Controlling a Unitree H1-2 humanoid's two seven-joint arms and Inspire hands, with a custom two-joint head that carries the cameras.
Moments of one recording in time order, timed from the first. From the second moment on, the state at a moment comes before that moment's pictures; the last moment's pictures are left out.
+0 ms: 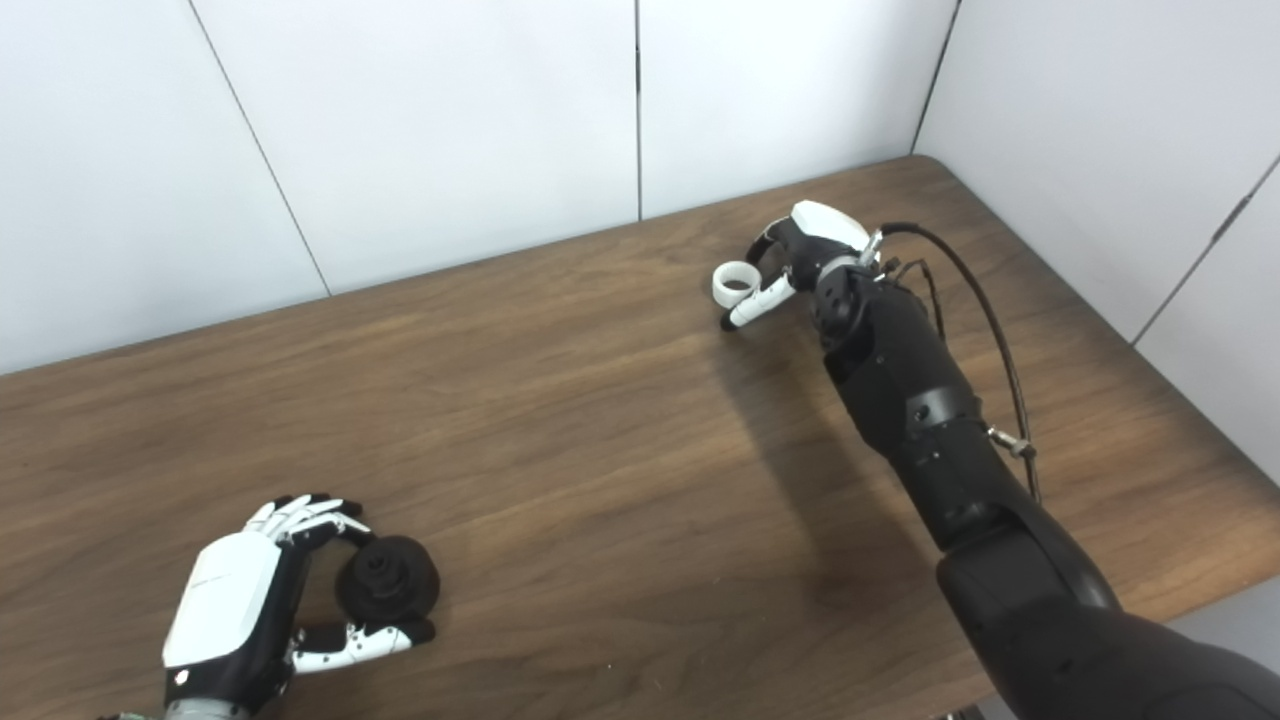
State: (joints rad) left arm 0.02 0.25 -0.36 -0.20 0.89 0.10 -0.04; right arm -0.55 -0.47 0.03 0.35 -0.81 0.47 0.31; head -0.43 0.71
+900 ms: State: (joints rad) left arm 0.02 0.25 -0.36 -0.20 0.90 0.11 -0.04; right arm -0.57 -0.47 0.07 0.38 -0.79 0.47 0.29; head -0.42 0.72
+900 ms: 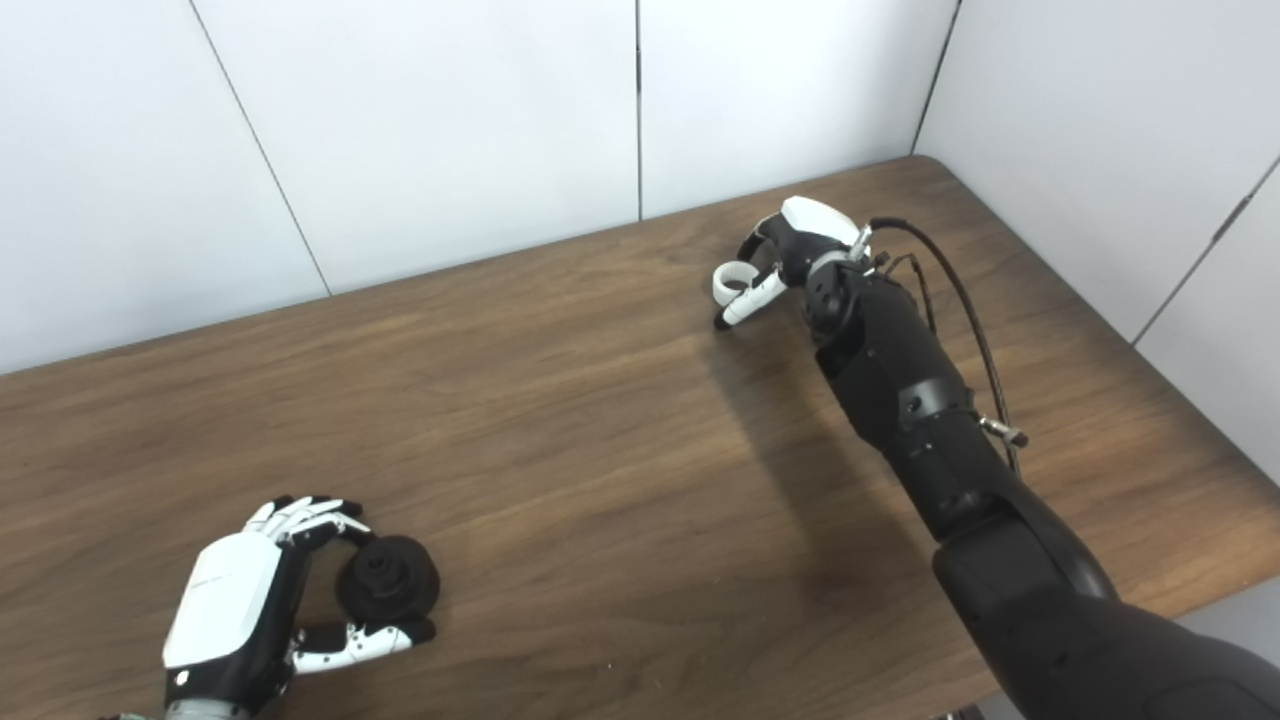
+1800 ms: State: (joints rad) left arm 0.03 0.25 -0.36 -0.21 0.91 0.11 -0.05; right arm -0.56 -0.48 0.12 0.37 -0.71 0.46 0.19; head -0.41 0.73
